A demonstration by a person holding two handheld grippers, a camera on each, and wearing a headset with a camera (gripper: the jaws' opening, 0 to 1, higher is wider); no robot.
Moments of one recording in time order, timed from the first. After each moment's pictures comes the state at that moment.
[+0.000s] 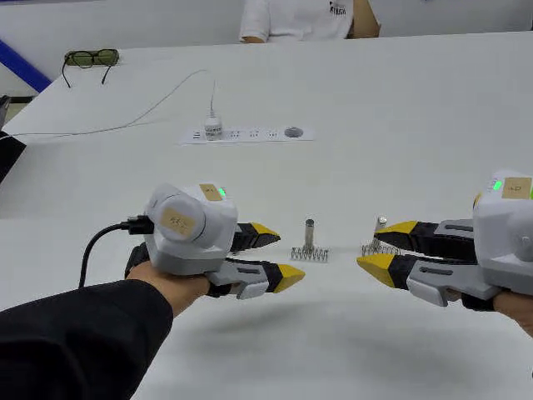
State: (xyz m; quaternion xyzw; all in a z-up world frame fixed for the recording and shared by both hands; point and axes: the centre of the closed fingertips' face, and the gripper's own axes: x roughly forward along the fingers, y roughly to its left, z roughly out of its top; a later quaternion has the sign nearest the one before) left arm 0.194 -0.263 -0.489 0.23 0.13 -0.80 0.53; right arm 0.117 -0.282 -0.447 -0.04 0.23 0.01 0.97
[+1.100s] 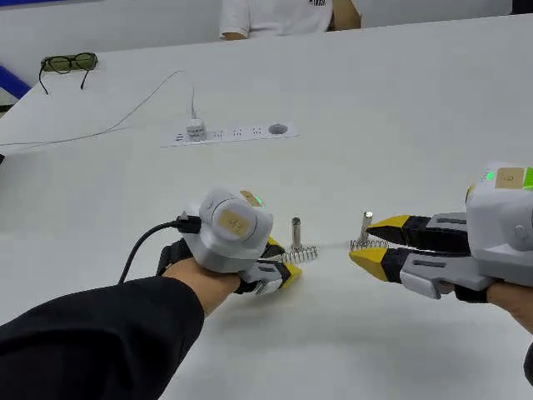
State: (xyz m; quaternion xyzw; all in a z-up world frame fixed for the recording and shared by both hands) left arm 0.197 -0.284 -0.537 0.32 0.17 -0.76 0.54; right arm 0.117 -0.289 -0.445 -0.02 0.22 0.00 0.98
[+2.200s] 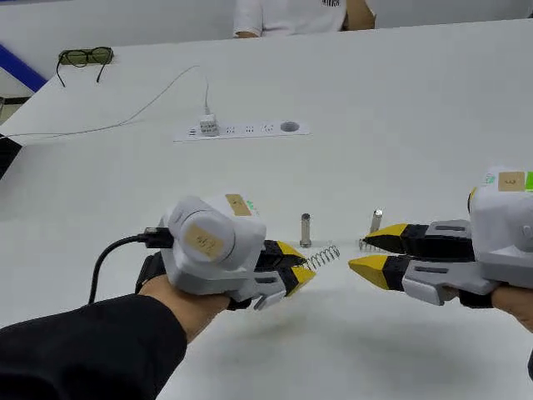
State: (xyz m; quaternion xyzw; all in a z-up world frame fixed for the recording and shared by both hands) left arm 0.152 -0.241 -0.473 0.26 0.09 -0.82 0.51; right arm 0.121 -0.265 -0.449 0.00 0.22 0.05 0.97
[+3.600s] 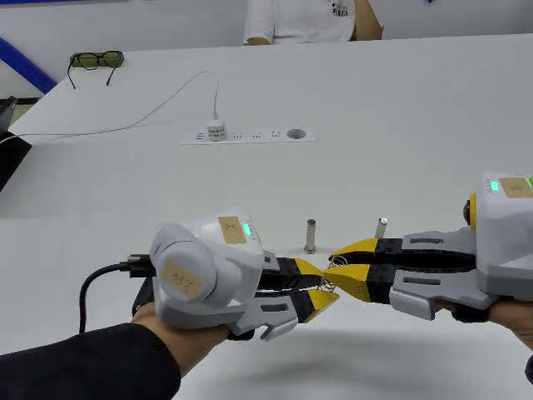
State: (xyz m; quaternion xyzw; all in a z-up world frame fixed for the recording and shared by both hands) left arm 0.117 -0.228 -0.457 0.22 0.06 -0.85 0.48; right arm 0.134 -0.210 -0.418 0.02 0.16 0.16 0.97
